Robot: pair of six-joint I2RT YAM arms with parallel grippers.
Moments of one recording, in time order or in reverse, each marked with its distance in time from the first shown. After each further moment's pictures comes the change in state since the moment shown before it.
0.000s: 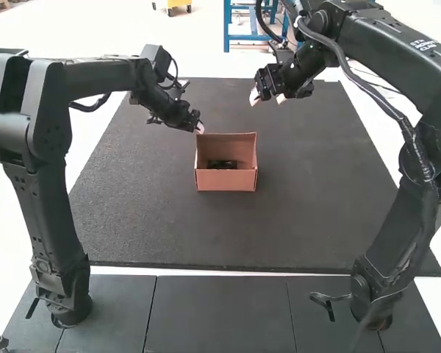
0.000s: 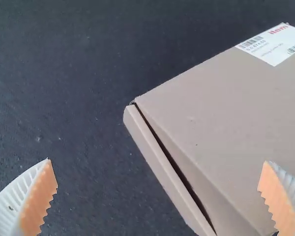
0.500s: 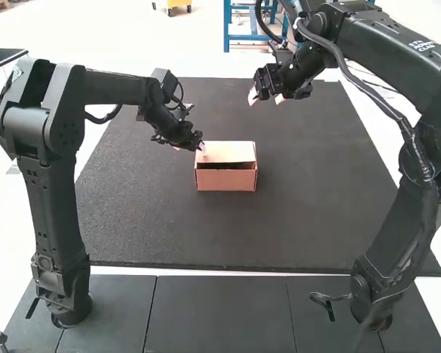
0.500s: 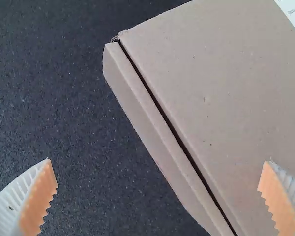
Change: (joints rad) left arm -0.006 0.085 -0.066 0.022 0.026 0.005; right arm 0.000 0.000 -0.018 0.028 -0.015 0.027
